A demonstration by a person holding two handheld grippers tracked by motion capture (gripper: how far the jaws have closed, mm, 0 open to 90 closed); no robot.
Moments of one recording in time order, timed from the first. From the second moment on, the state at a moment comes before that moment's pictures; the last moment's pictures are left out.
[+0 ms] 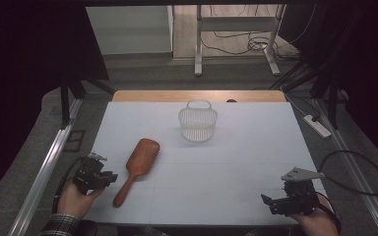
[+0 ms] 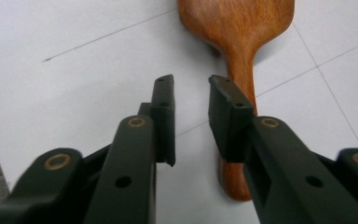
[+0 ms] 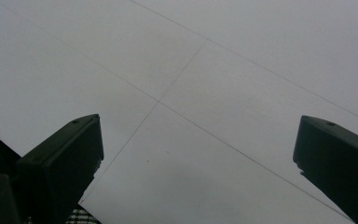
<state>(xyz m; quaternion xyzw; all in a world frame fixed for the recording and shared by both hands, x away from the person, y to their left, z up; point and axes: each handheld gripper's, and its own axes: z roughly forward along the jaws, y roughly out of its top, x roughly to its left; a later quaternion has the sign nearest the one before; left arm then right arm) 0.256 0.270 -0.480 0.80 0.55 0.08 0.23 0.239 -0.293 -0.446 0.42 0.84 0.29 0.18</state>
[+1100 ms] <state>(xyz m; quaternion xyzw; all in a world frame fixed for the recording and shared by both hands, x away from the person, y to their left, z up) 0.282 0.229 -0.476 0.82 0.52 0.08 0.22 0.241 -0.292 -0.447 0.42 0.84 0.28 0.18</state>
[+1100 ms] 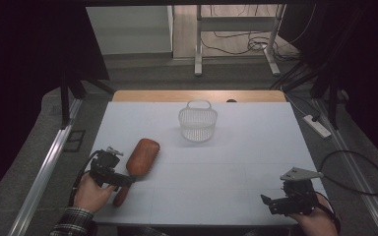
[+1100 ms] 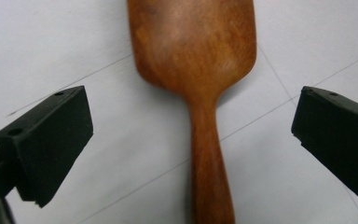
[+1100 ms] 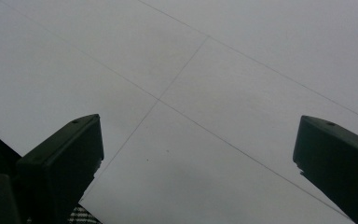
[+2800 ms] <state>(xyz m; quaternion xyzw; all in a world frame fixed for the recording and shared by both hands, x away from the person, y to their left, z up) 0.293 0.213 -0.509 0.84 0.52 0.04 0.16 0.240 -0.291 -0.448 0.41 0.85 0.28 0.18</state>
